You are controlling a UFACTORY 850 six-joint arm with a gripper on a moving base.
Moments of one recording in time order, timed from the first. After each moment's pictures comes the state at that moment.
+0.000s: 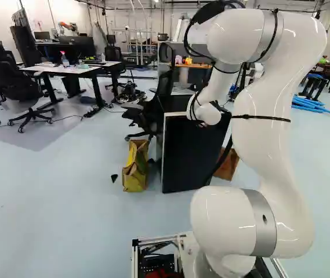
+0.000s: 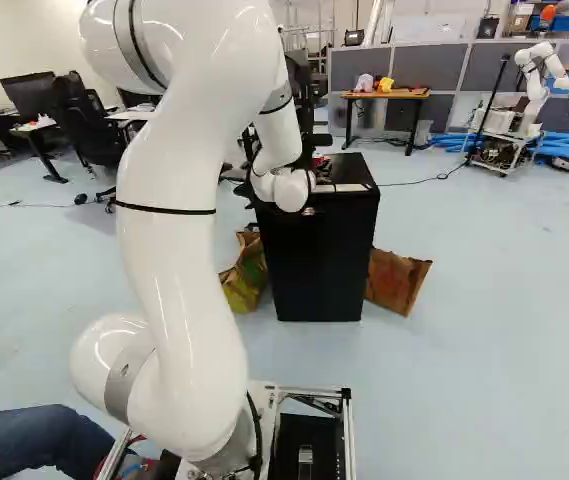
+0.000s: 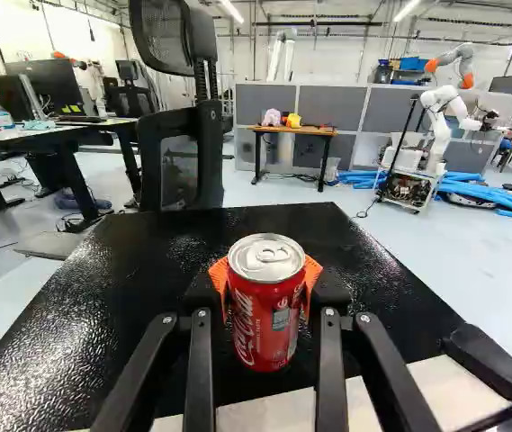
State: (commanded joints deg) arm -14.3 -30.2 -53.2 -5.5 59.5 0.0
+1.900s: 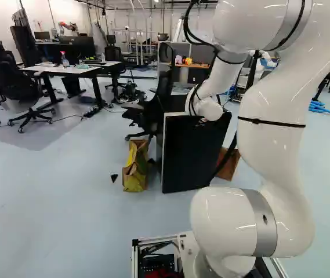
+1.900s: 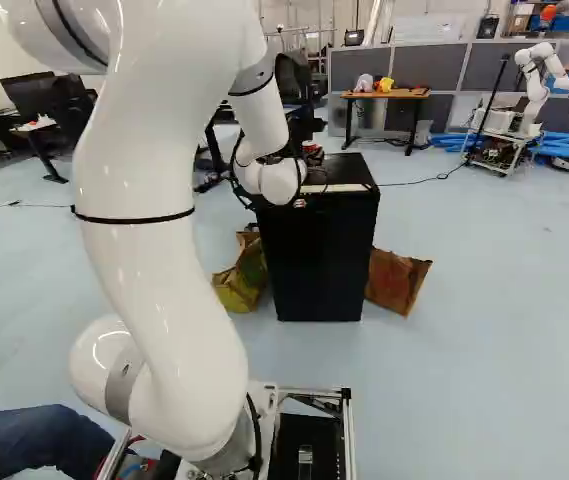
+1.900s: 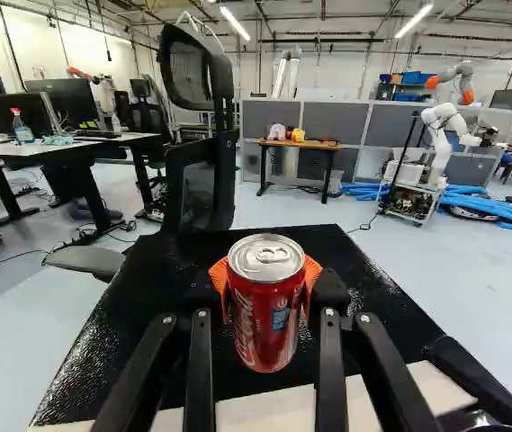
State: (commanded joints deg) arm -12.1 -19.8 -45.8 -4.7 58.1 0.0
